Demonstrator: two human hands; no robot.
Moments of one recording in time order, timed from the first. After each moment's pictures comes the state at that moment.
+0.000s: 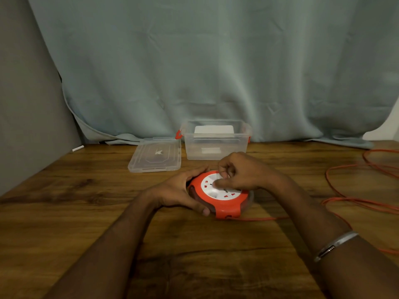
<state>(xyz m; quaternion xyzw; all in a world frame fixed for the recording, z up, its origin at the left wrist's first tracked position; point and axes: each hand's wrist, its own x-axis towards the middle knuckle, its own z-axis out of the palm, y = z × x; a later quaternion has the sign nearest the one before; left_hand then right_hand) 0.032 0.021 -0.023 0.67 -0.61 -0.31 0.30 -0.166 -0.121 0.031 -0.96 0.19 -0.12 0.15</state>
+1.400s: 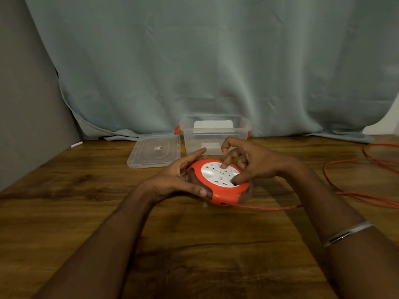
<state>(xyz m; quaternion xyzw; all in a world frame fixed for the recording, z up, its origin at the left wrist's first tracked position) 0.034 0.022 -0.022 0.56 -0.57 -0.38 0.46 -0.187 -0.146 0.040 -0.93 0.12 -0.09 0.34</state>
